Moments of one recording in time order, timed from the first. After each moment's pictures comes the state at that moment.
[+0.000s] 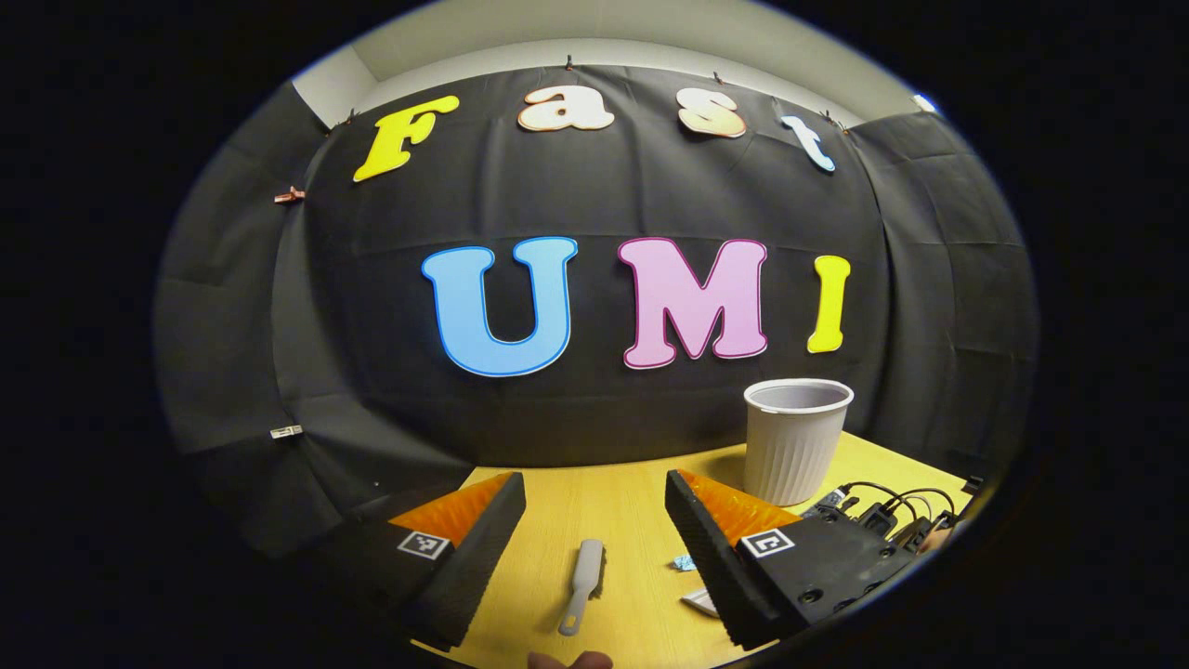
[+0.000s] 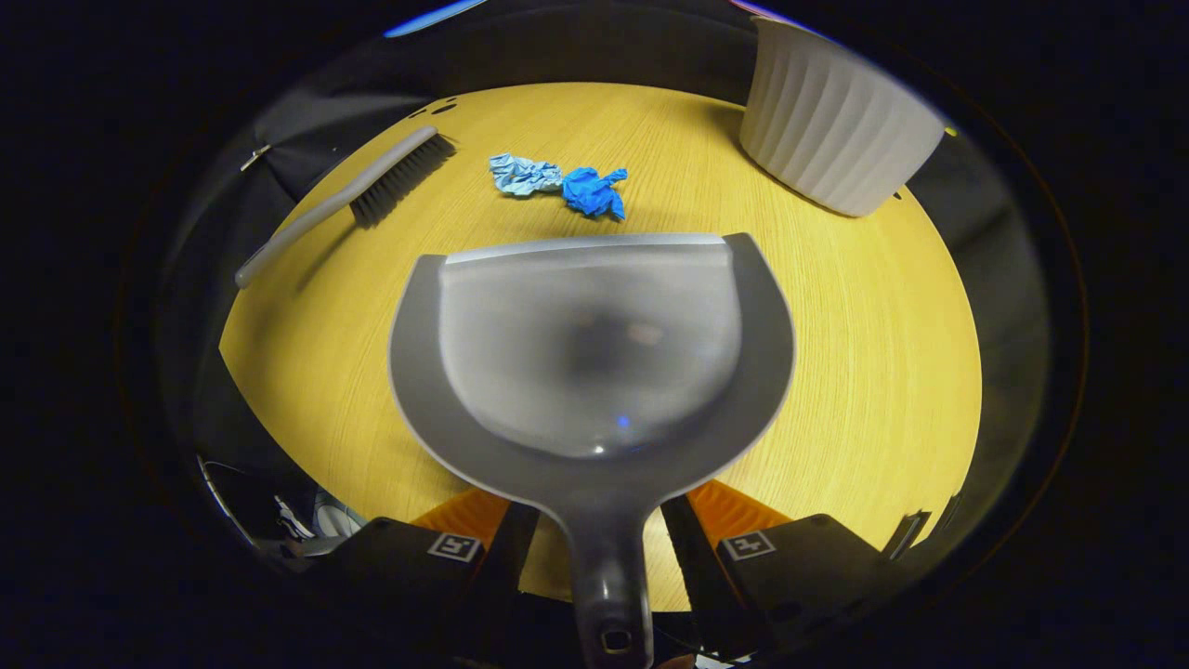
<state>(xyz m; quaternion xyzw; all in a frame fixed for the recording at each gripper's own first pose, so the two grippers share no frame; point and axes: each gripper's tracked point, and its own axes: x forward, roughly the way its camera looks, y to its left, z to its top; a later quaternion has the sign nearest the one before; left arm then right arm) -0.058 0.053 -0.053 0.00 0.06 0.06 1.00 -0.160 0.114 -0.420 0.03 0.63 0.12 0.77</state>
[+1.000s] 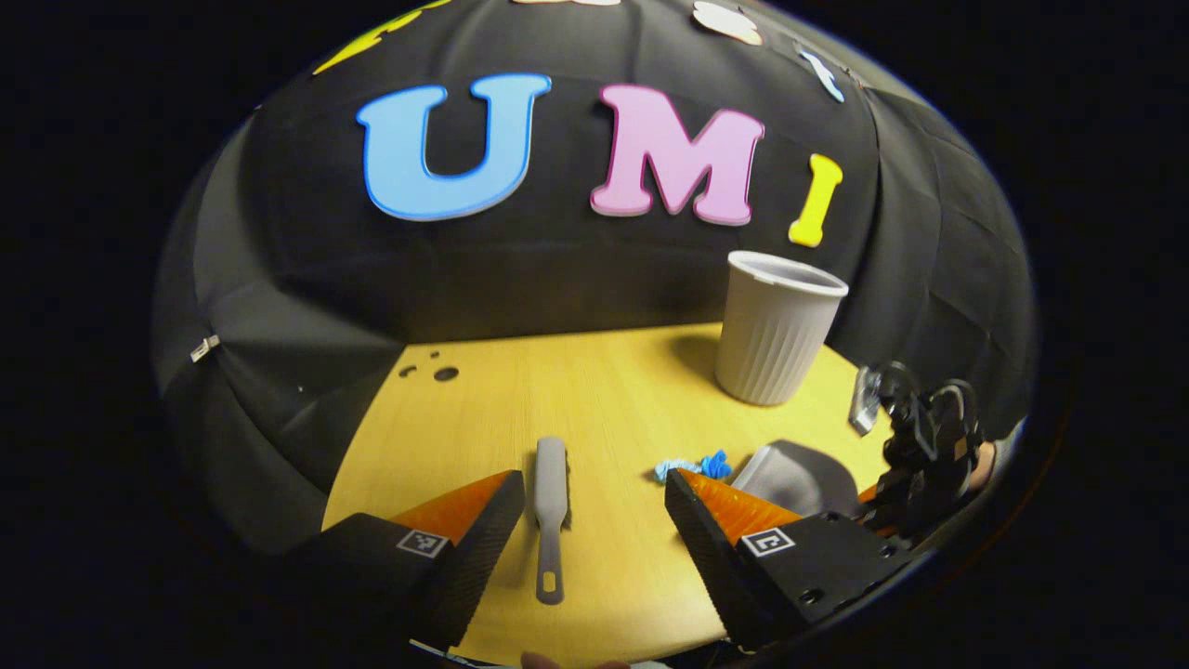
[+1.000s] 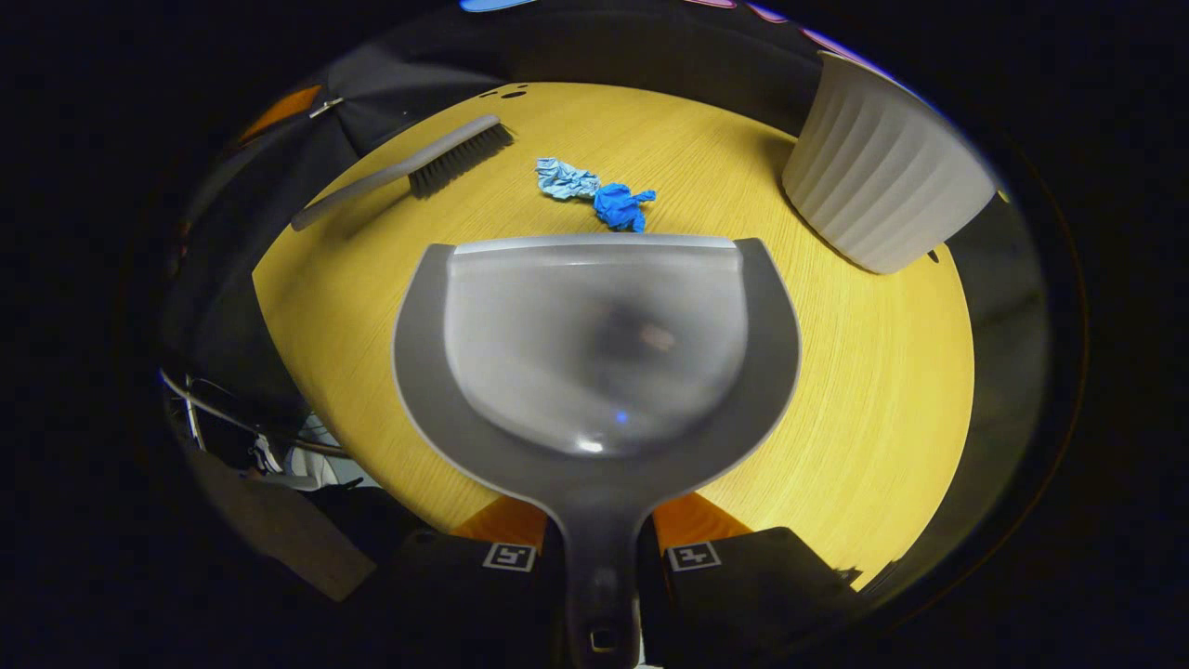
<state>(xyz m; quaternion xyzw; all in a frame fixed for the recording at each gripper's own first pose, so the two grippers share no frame) -0.014 0.053 -0.215 -0.04 0.32 -0.05 0.95 -0.150 0.075 -0.402 -0.03 0.60 0.23 0.77</state>
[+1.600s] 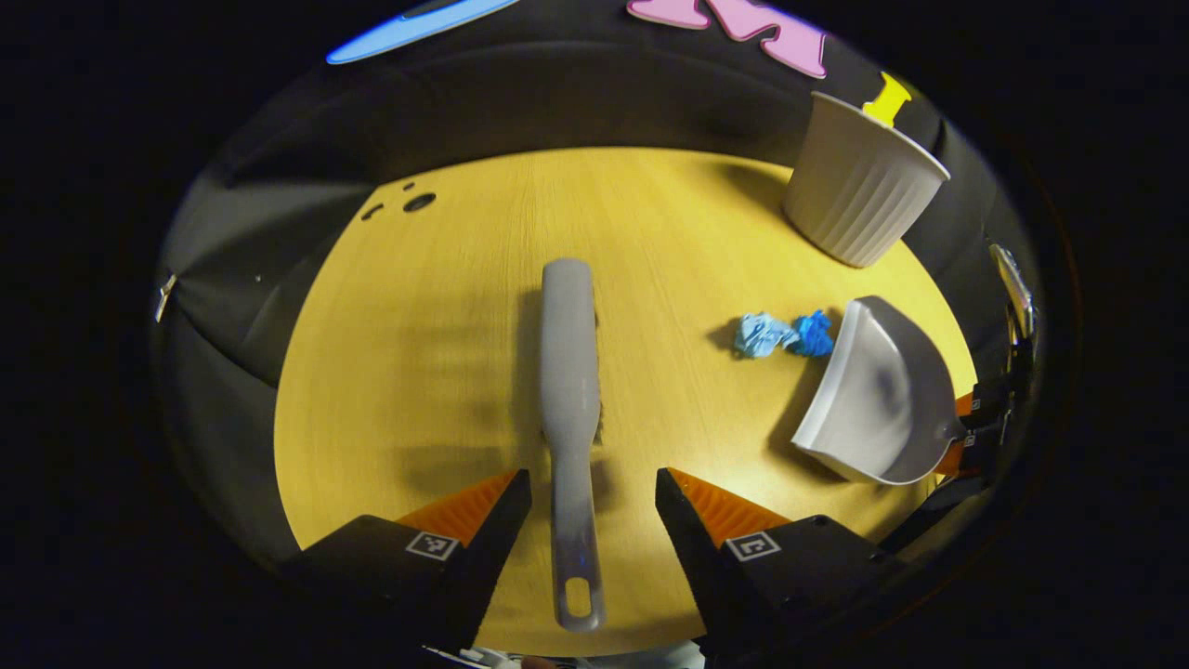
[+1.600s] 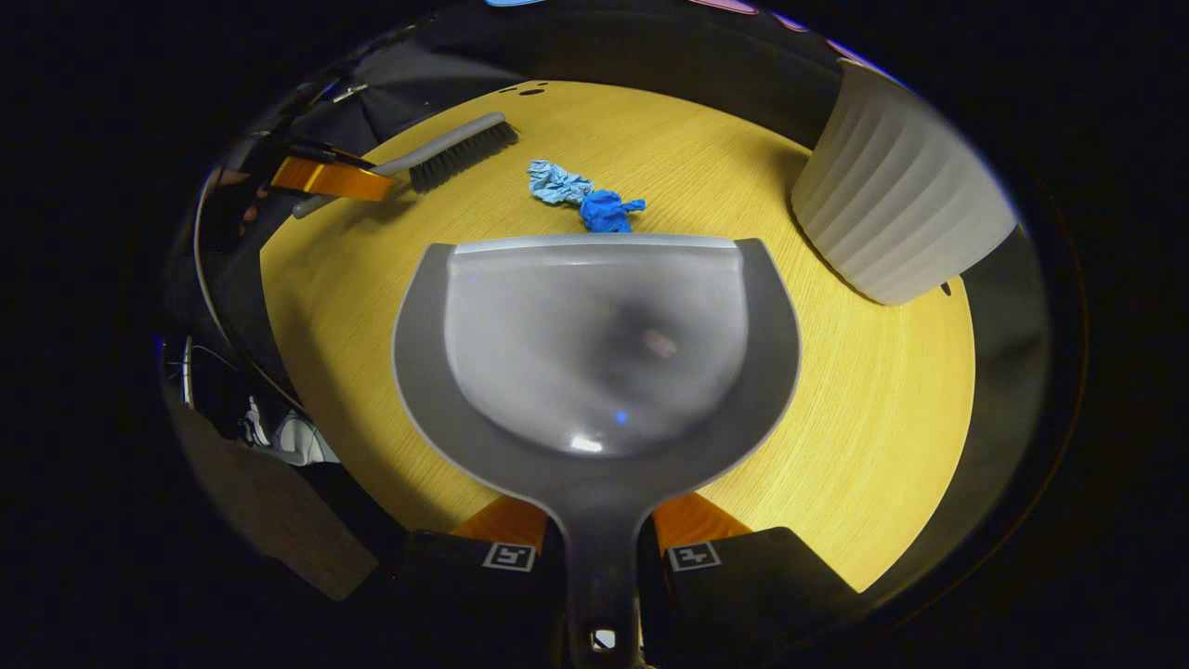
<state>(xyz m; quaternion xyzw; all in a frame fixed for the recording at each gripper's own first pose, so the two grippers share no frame) -0.010 0.074 -0.366 -0.04 0.55 -0.03 0.83 -0.129 0.059 -0.413 -0.05 0.59 0.26 0.76</state>
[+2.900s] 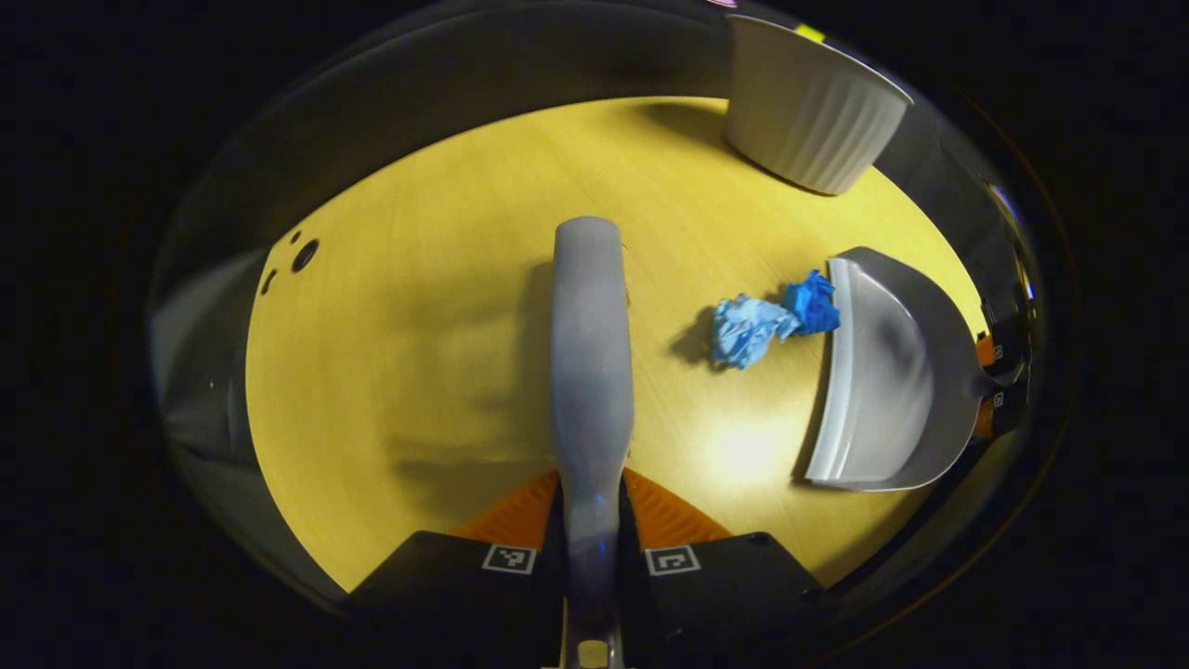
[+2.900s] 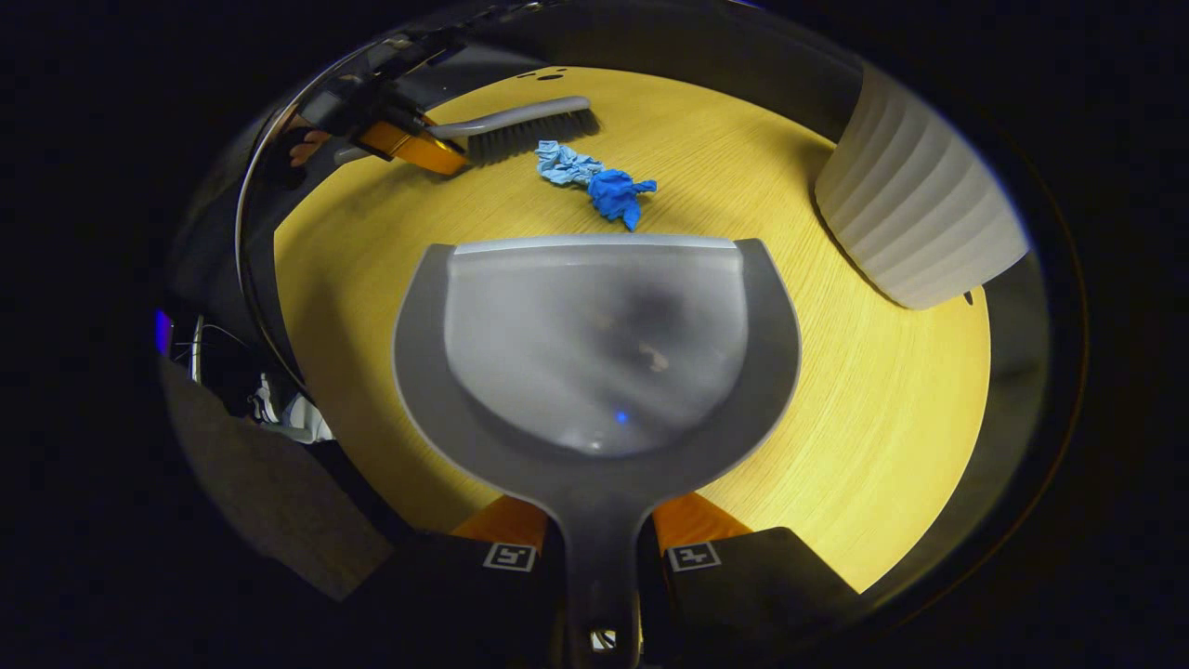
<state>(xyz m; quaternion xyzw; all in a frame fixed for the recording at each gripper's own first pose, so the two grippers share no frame) 0.052 0.022 -0.383 0.07 0.58 -0.16 0.79 -0.128 0.055 -0.421 -0.06 0.60 0.30 0.74</state>
